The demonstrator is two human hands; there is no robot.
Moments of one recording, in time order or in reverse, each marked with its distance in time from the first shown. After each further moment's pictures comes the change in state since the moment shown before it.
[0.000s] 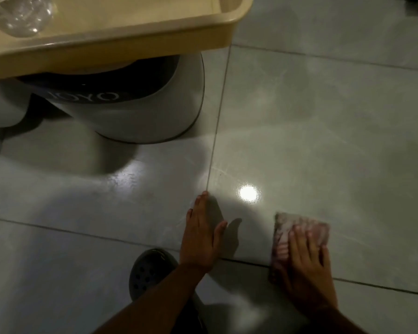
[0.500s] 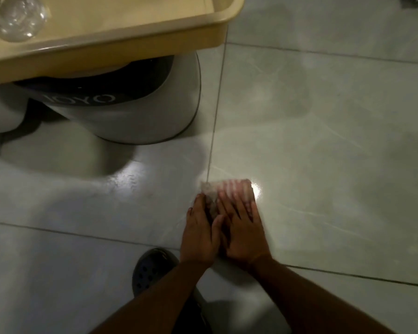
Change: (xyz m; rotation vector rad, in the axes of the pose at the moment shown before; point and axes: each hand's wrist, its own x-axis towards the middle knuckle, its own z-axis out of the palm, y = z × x) left_hand 0.002 0.008 -0.005 -0.055 -0.003 -0.113; right_hand 0.089 -0.144 -0.029 0.065 0.107 -0.302
